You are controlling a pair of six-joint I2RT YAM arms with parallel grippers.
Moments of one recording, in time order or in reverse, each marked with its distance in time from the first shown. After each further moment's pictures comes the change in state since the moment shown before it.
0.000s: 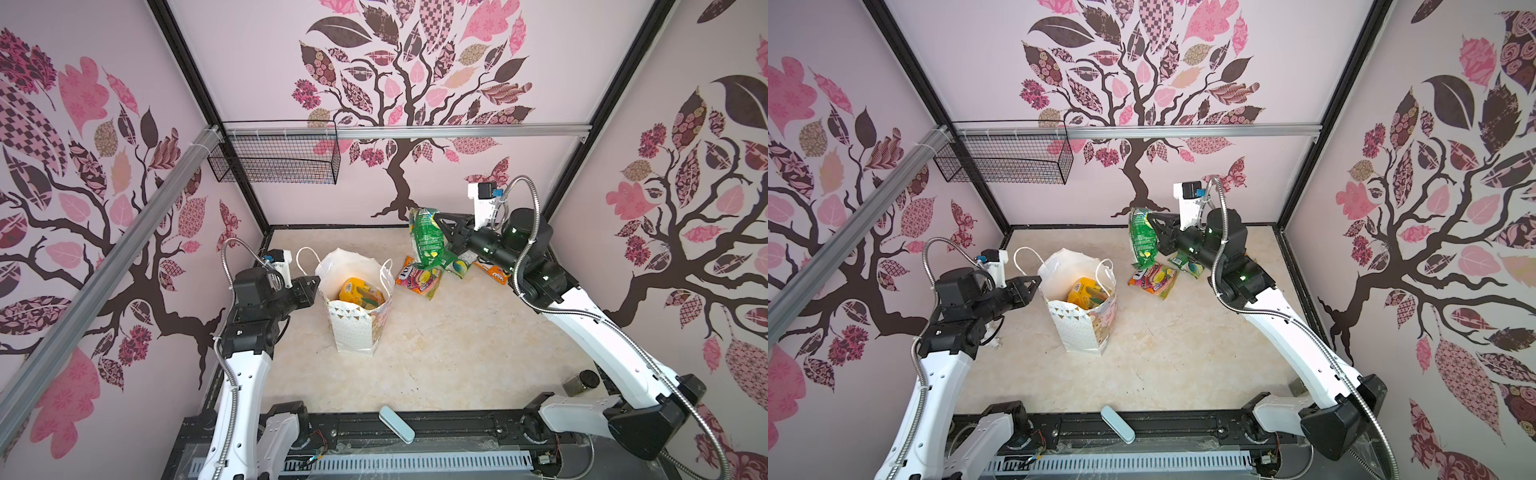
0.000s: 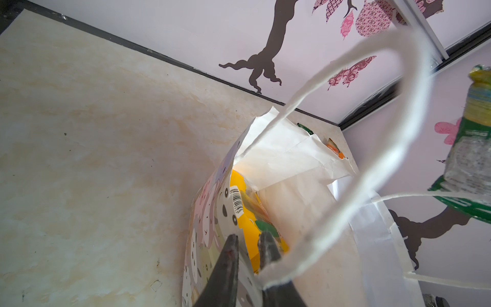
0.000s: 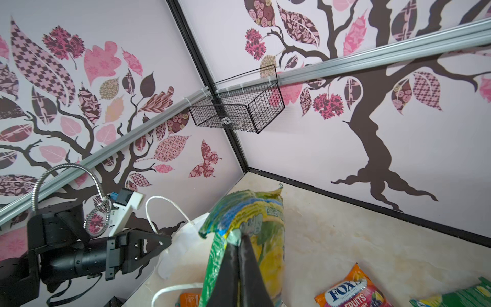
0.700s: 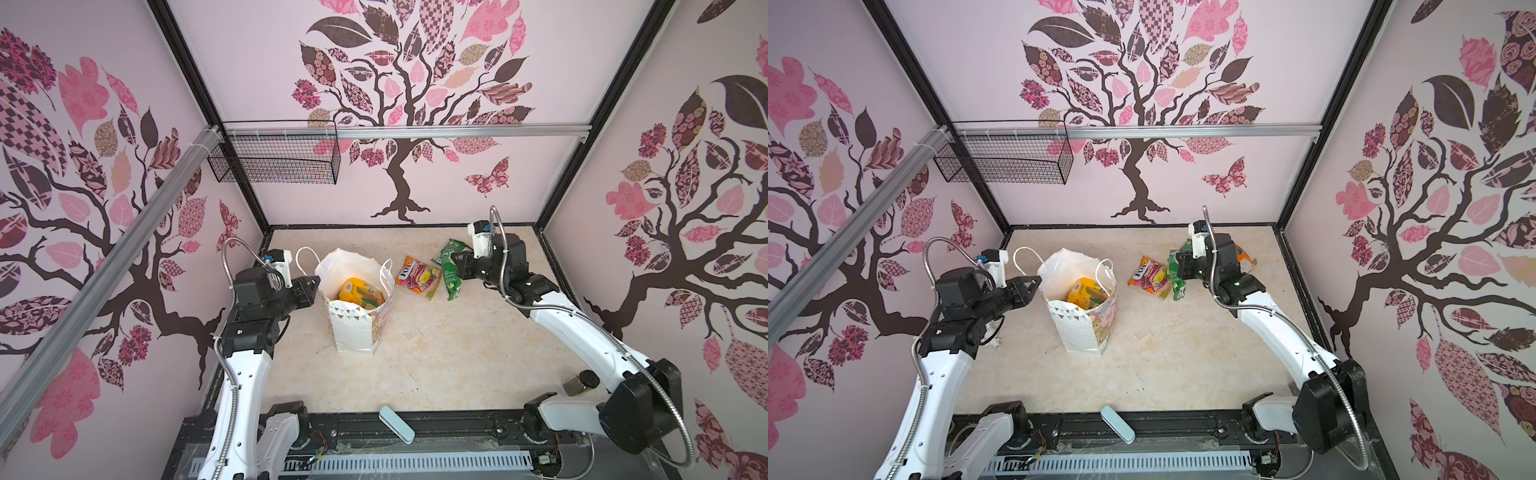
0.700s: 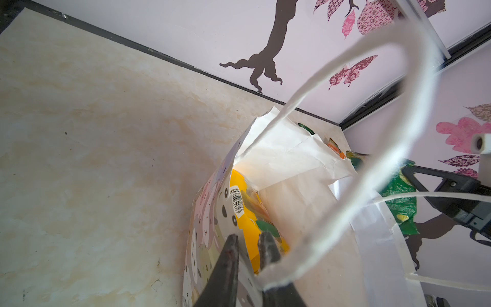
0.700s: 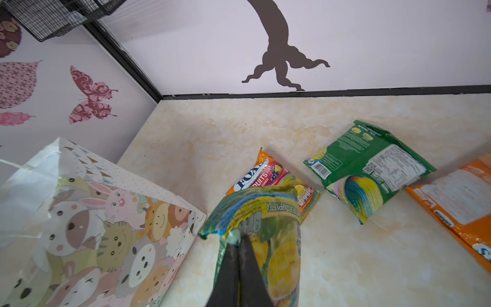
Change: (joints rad) left arm 0.000 0.008 0.004 -0.002 -0.005 0.001; right arm -0.190 0.015 -0.336 -0.100 0.043 -0.031
